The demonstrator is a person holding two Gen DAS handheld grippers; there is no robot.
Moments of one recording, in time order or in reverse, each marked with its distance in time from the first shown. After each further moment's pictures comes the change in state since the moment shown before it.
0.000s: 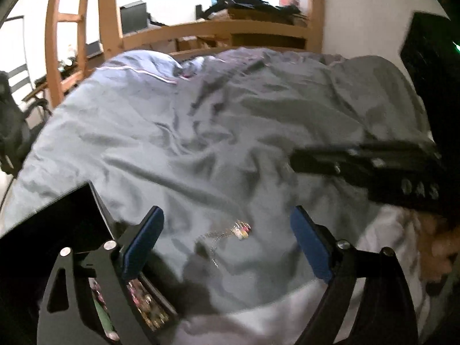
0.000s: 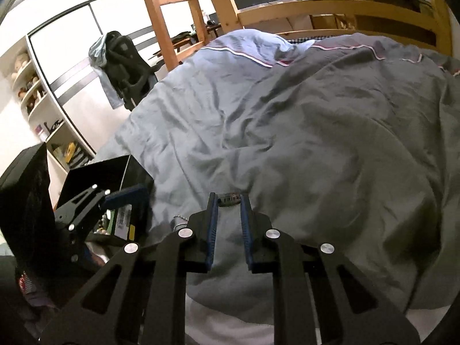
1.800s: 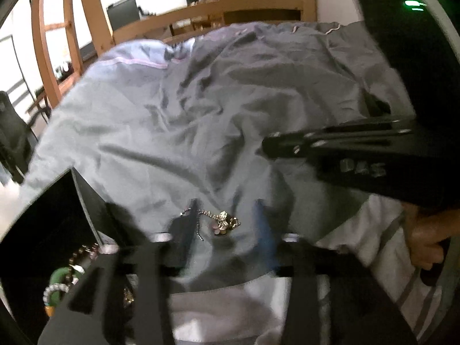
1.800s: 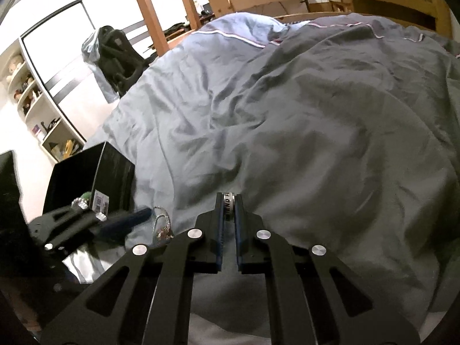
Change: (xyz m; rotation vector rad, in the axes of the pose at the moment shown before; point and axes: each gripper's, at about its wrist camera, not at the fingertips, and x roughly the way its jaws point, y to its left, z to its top) left arm 0.000 -0.033 -0.019 0.111 0.093 0.096; right arm 0.028 -0.014 -0.015 0.028 0.061 -0.004
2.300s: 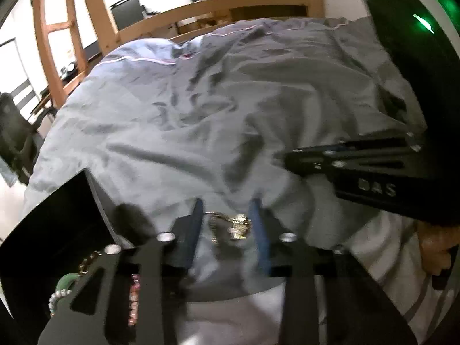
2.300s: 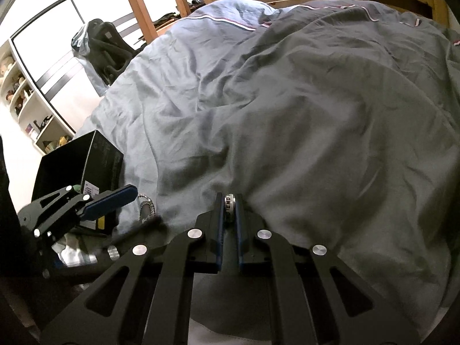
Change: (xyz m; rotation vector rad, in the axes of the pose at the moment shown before) left arm 0.015 0.017 0.007 -0.023 0.048 0.027; right arm 0.013 -0.004 -0.007 0.026 0.052 -0.027
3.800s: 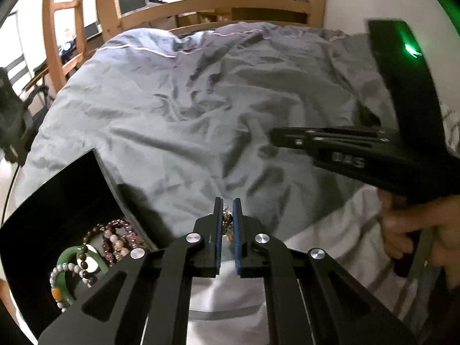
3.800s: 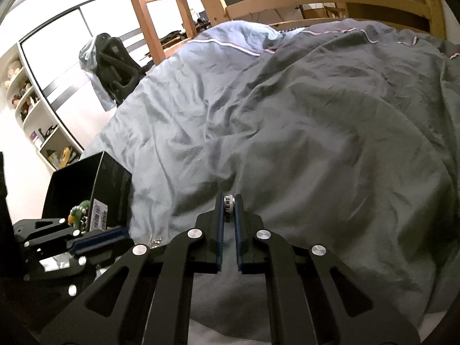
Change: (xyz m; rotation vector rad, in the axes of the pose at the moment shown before) left arm -0.030 0.005 -0.007 -0.050 0.027 -0.113; right arm -0.017 0.004 0.010 -0.013 -0.094 0.014
